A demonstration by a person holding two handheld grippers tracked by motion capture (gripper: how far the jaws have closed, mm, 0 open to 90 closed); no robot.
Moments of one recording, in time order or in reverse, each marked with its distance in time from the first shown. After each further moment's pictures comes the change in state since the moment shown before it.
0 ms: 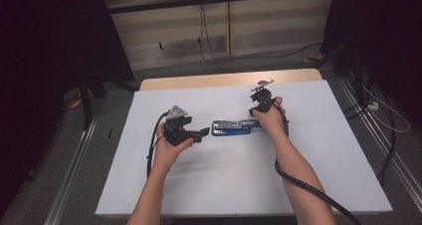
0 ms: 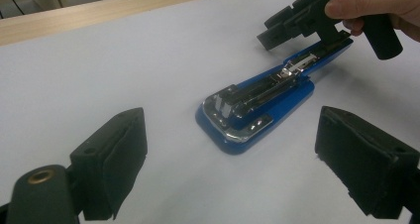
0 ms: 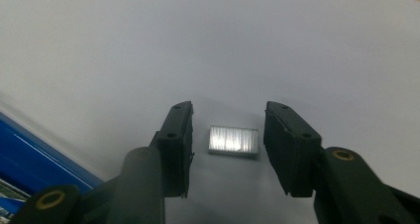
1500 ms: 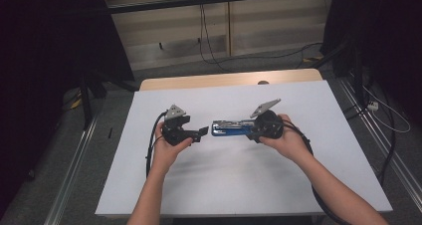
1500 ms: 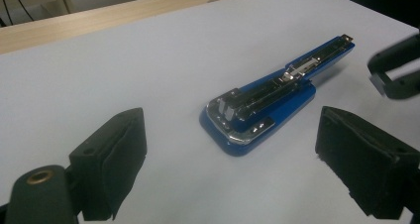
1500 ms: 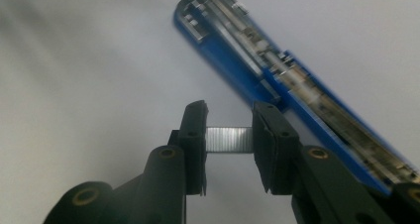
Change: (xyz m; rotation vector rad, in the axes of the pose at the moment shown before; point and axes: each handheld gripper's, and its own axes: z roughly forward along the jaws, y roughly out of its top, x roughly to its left) left arm -0.001 0.002 -0.006 -0.003 0.016 0.013; right arm 0.049 -0.058 -0.104 -0.056 0.315 -0.356
